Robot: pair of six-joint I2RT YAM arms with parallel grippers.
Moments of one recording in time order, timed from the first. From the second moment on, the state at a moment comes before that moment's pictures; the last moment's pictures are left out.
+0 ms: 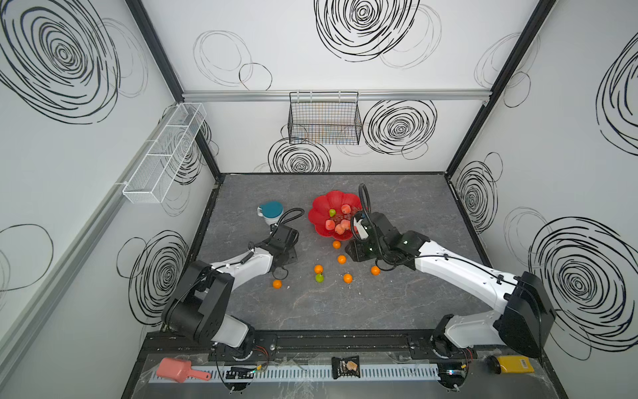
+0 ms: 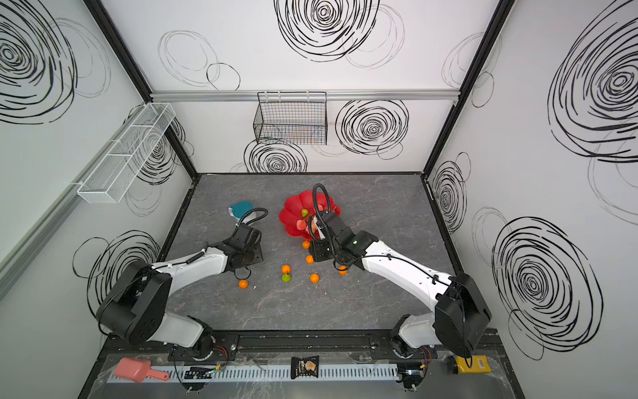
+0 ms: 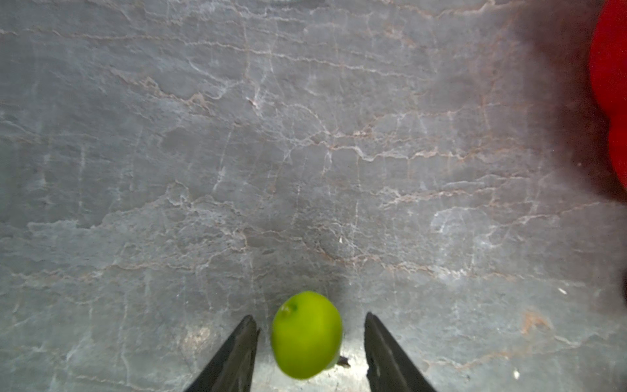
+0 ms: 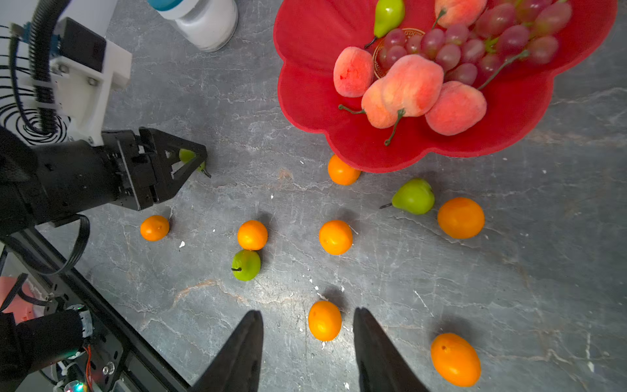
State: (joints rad) left arm -0.39 1.49 0.69 -0.31 -0.21 -0.66; right arm 0.81 1.36 1.01 -0.52 -0.05 0.48
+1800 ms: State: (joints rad) left arm -0.46 1.73 1.18 -0.35 -0.11 -0.59; right arm 0.48 1.16 0.75 -0.36 -0.20 0.59
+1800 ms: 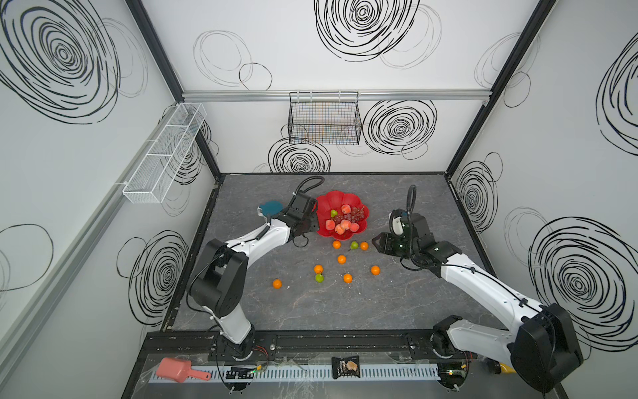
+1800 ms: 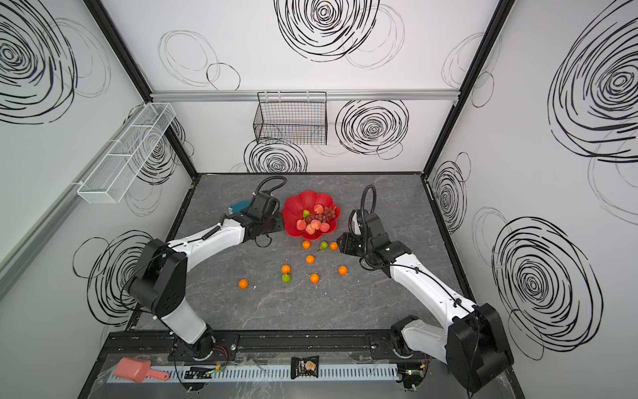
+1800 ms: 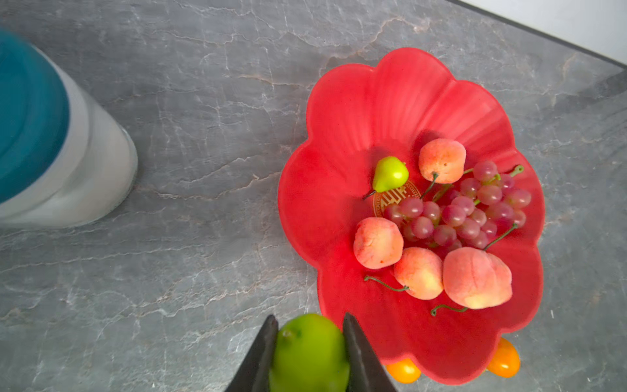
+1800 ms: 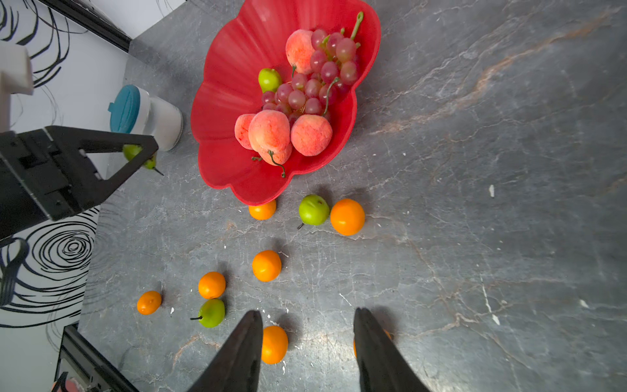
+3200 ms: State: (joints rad) left arm -0.46 2.19 1.68 -0.51 -0.09 -0.48; right arm 0.38 1.29 0.79 -0.34 -0.33 0.57
